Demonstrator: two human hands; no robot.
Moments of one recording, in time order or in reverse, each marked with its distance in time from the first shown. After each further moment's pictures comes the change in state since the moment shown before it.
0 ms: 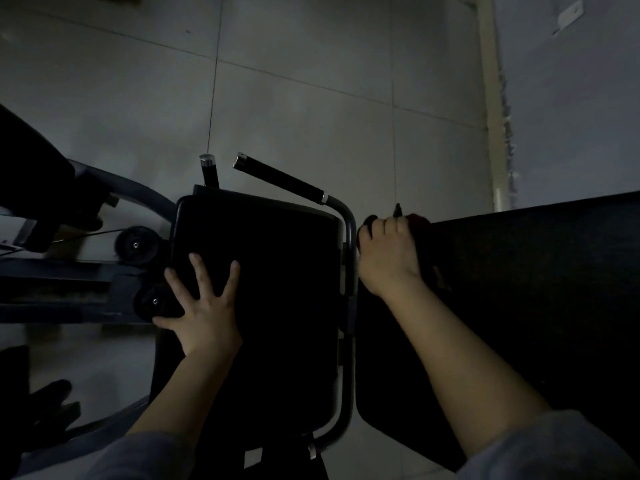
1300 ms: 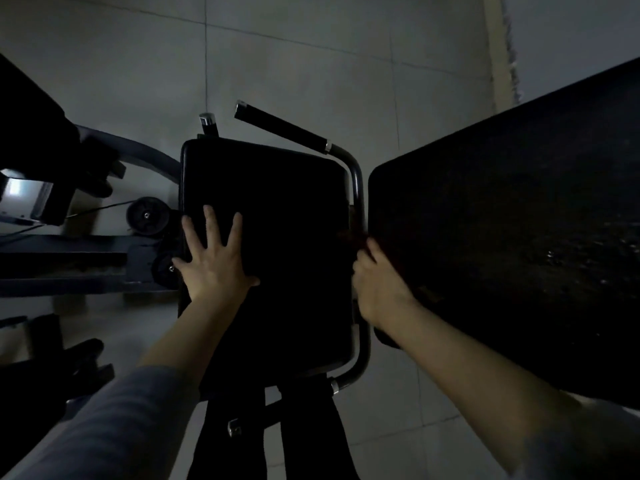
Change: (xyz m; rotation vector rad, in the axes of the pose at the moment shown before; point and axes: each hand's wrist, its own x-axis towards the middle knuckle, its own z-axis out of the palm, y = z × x) left_hand -0.019 -0.022 0.006 -0.086 0.090 0.141; right_hand -0.103 -0.076 0.060 -0.349 -0.134 -0.400
